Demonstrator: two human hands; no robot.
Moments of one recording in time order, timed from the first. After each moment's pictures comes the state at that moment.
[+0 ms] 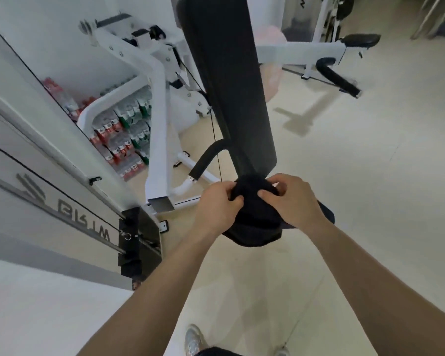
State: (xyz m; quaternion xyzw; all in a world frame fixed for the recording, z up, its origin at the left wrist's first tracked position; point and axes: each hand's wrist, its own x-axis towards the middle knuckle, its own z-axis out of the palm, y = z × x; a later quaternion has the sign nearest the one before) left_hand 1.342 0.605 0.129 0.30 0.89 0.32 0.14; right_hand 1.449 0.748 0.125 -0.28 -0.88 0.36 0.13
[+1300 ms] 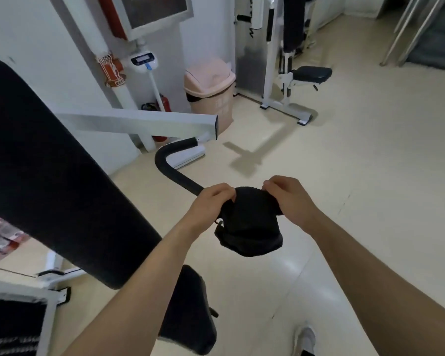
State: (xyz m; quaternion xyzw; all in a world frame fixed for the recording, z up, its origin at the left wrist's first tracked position) left_hand 1.351 1.308 0.134 0.27 0.76 0.48 0.34; right_hand 1.473 1.474 0.128 -0.29 -0.75 0.58 0.10
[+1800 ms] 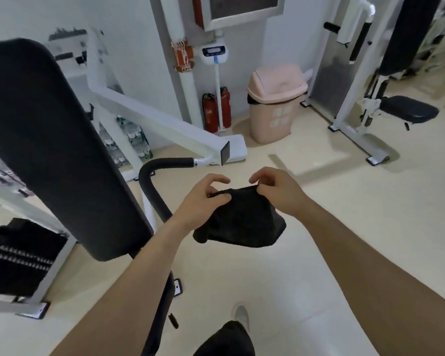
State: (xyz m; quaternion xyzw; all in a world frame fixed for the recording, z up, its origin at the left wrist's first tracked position) left_hand 1.307 1.466 0.143 0.11 0.83 0.51 0.20; right_hand 1.331 1.680 0.138 -0.08 -0.86 0.50 -0.05
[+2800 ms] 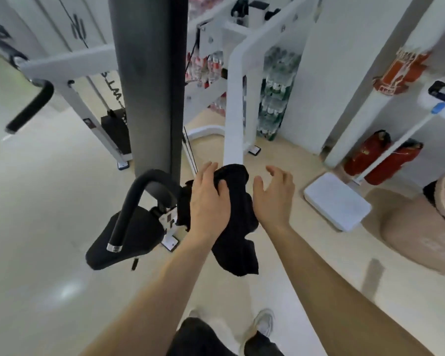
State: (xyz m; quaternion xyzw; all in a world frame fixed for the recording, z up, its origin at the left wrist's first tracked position) left_hand 1.058 1.579 0.099 -0.43 0.78 0.37 -0.25; right_hand 0.952 1.658 0.076 0.20 -0.87 0.43 -0.11
